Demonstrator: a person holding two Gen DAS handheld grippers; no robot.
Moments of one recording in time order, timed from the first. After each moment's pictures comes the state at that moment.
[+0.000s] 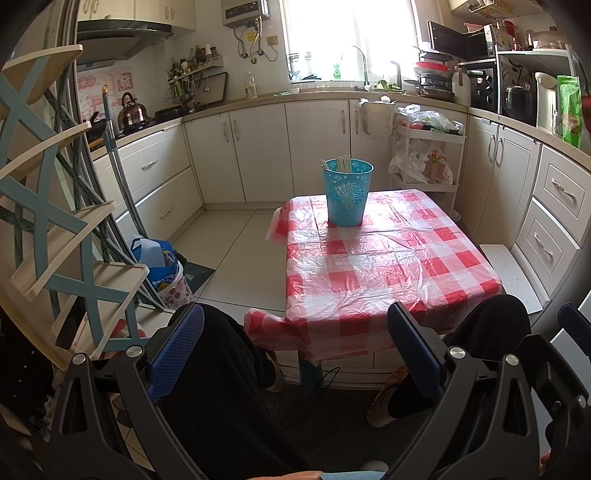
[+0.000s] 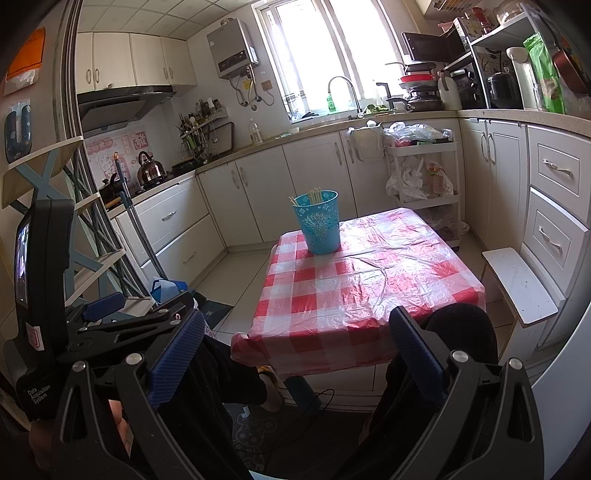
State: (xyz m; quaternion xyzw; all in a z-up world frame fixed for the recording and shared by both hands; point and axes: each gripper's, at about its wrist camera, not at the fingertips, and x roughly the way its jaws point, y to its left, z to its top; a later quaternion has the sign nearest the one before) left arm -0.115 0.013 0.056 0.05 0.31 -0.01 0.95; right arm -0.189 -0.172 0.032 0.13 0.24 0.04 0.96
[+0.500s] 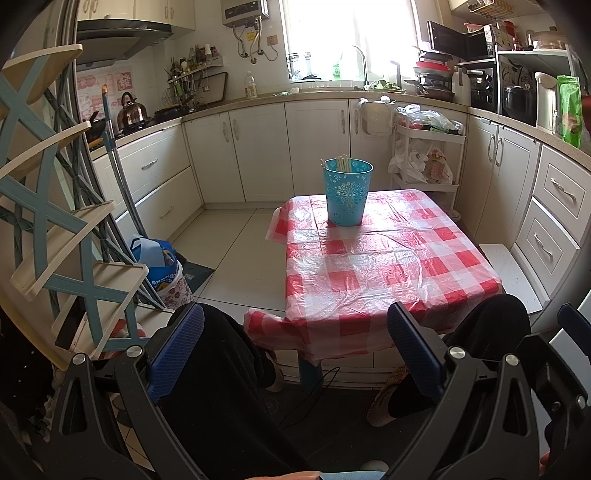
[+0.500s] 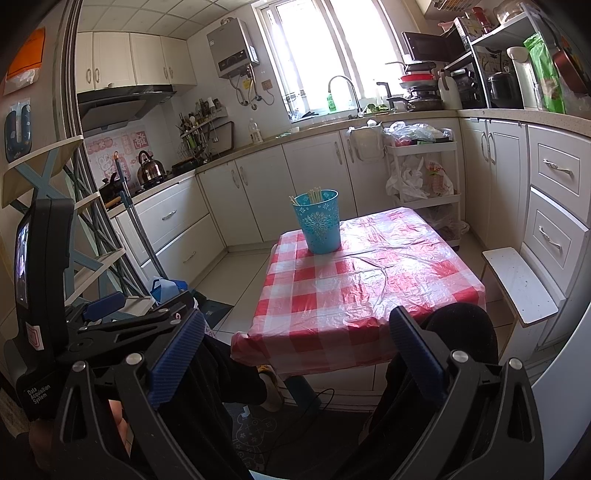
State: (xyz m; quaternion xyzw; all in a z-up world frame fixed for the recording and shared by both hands) left arm -0.115 0.012 0.056 0.05 0.31 -0.01 0.95; right arm -0.189 -0.171 0.031 0.13 0.24 0.04 0.96
